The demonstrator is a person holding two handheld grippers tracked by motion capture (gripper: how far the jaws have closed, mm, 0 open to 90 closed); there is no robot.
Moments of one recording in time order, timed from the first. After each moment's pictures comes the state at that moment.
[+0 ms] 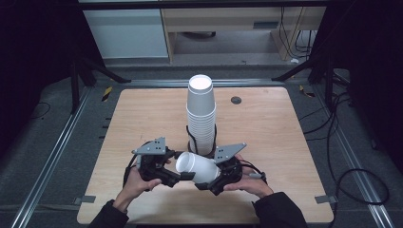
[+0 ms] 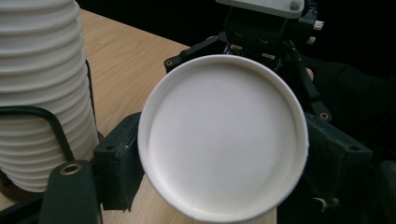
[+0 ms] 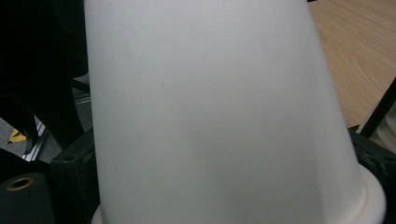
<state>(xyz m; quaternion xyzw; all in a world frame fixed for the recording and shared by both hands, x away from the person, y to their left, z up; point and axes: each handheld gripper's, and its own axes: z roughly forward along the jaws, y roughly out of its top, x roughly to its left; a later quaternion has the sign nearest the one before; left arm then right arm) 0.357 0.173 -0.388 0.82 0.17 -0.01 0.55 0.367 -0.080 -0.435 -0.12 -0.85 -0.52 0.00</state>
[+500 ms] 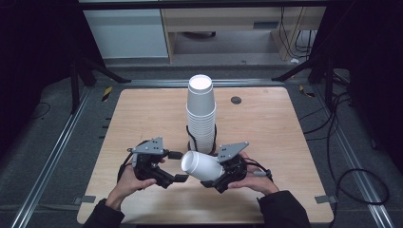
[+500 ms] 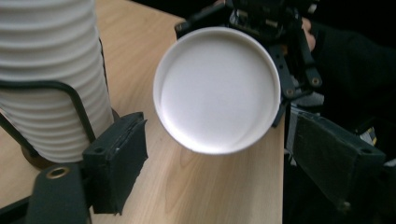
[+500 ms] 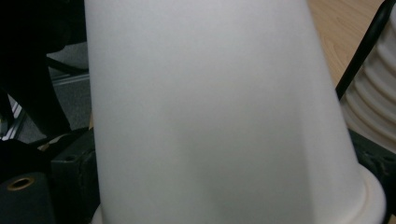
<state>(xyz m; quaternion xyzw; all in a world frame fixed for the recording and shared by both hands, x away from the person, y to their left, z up) 0.360 0.182 -0.387 0.85 0.16 -0.01 0.49 0.372 -0.092 -0.434 -0.12 -0.87 -0.48 -0.03</state>
